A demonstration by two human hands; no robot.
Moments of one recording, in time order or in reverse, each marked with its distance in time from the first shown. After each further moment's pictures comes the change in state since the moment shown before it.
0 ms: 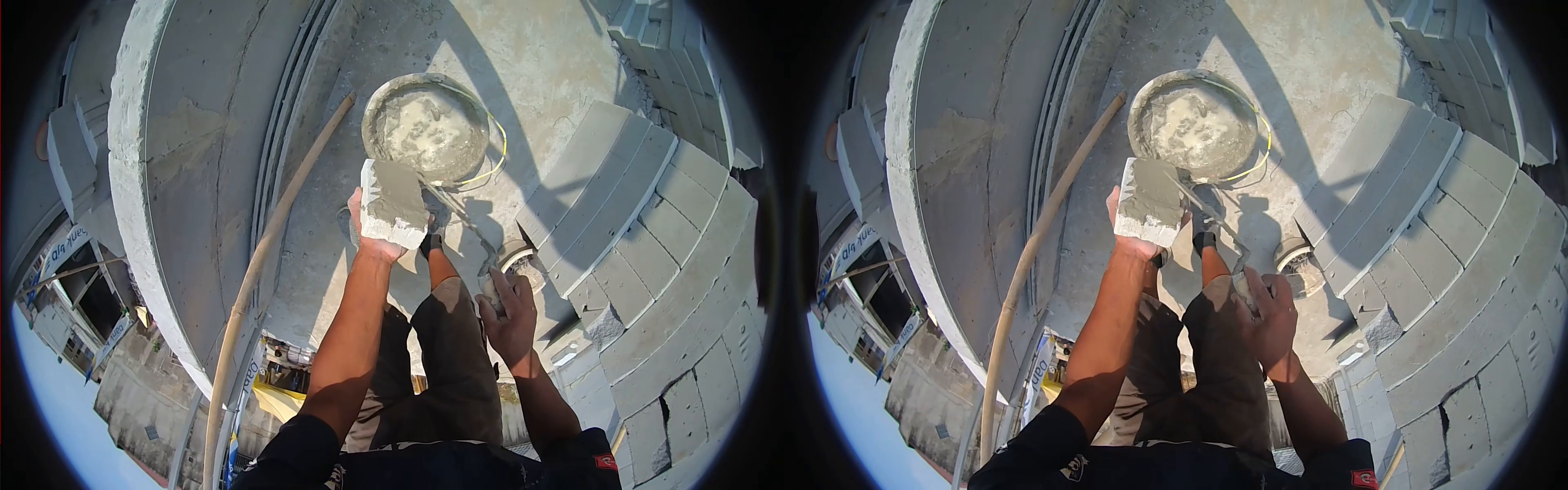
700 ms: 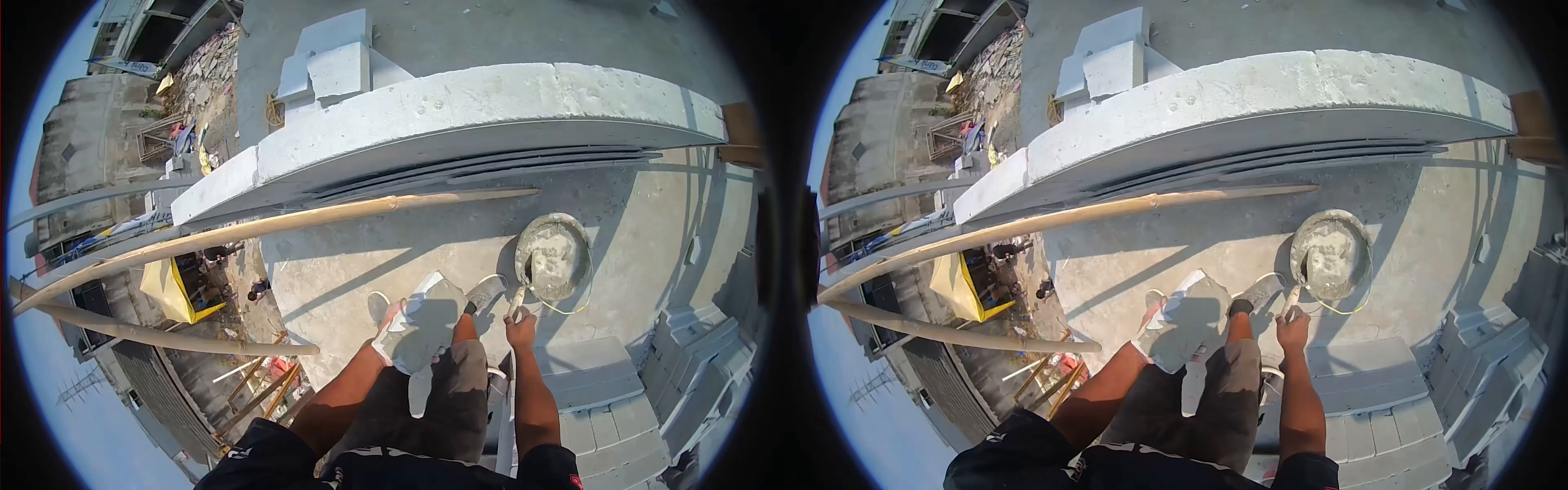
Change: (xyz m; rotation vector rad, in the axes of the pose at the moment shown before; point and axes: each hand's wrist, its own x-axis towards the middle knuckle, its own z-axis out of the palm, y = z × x) left_hand -0.271 -0.063 -0.104 -0.472 -0.082 0.193; right_hand 0.103 0.062 0.133 -0.457 -0.430 -0.165
